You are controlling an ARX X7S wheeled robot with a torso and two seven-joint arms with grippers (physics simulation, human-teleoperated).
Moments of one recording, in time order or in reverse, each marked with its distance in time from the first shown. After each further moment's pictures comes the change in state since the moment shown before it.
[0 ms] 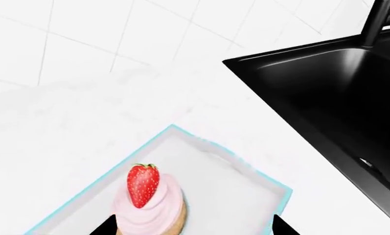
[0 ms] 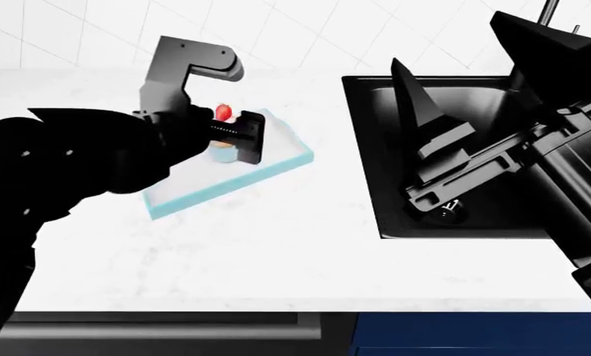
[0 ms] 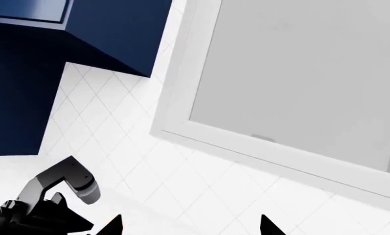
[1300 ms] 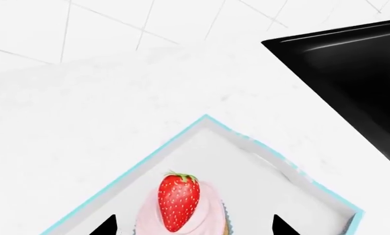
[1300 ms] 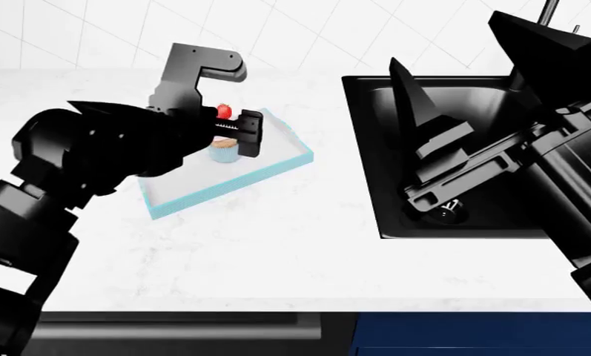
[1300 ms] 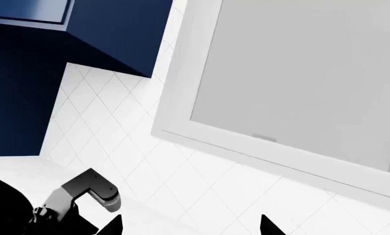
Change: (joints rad) left arm -0.066 0.136 0.086 -0.337 0.147 0.067 0.097; right arm 0.007 0.012 -0.021 0.002 0.011 -0.021 0.014
